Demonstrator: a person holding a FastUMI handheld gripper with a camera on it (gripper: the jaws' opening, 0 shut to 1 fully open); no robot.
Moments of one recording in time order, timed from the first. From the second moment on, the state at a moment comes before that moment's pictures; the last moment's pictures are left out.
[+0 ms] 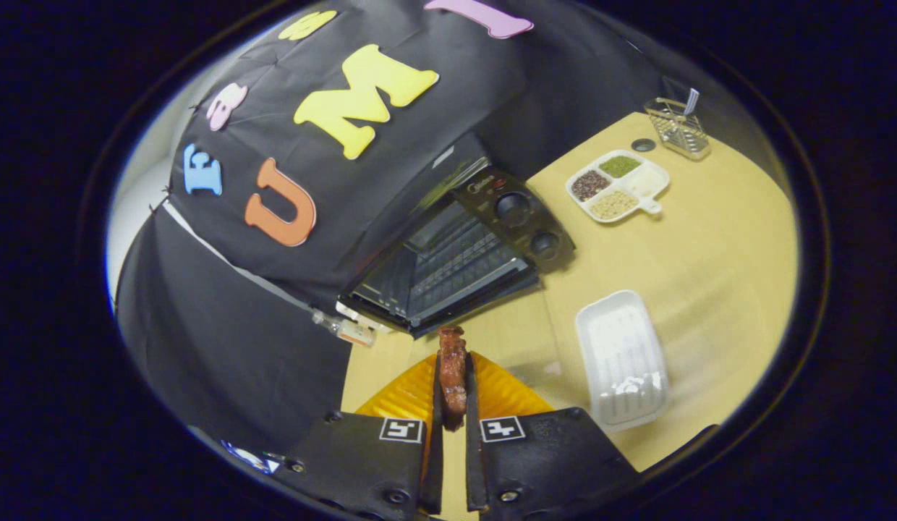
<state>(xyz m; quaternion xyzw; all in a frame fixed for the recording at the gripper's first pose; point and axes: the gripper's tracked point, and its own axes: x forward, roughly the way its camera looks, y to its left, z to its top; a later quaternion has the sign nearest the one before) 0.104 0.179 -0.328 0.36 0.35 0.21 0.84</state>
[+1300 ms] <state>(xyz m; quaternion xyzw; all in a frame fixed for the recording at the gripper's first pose) 0.313 0.287 -0.388 0.52 0.19 0.02 0.84</state>
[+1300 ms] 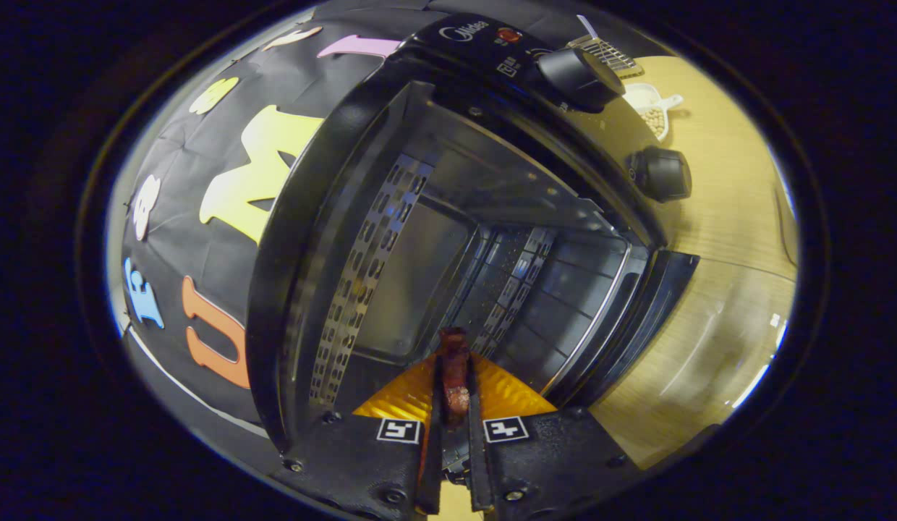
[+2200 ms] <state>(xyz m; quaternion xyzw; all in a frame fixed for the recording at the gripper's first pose) 0.270 0.269 -0.373 0.13 0.21 0.03 0.97</state>
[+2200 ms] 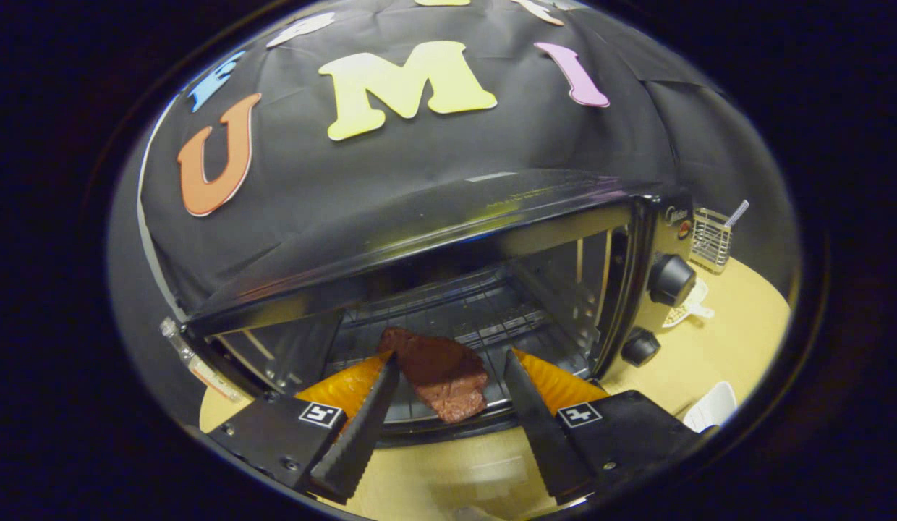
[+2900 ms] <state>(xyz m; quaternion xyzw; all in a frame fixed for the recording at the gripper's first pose) 0.154 0.222 -0.339 0.00 0.25 0.10 0.96</state>
